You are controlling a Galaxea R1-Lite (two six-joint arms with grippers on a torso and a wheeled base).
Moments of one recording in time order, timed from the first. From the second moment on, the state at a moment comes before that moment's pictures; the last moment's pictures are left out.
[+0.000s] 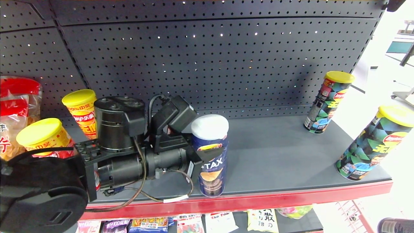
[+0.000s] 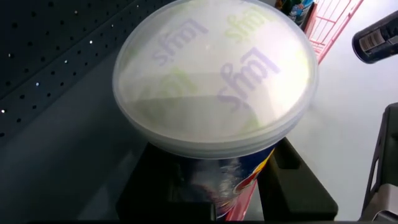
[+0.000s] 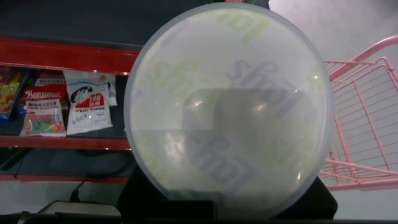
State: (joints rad) left arm -0.71 1.69 -0.75 -0.69 -0.27 0.13; right arm 0.02 0.24 -0.44 0.46 -0.05 -0.17
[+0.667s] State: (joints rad) left arm -0.71 1.69 -0.74 -0.69 -0.26 0.13; right arm 0.02 0.24 -0.44 0.46 -0.05 -0.17
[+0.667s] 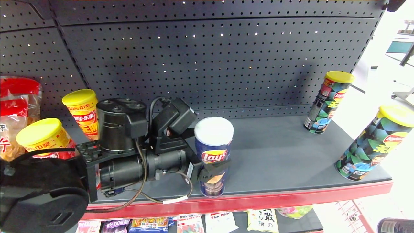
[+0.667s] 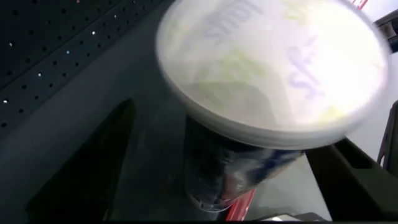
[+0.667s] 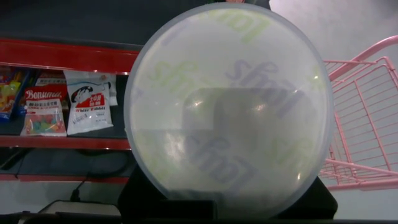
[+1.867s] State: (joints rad) left arm -0.71 1.35 -0.46 -0.66 -0.19 0.13; right arm 0.02 0.25 -0.43 0.46 -0.04 -0.17
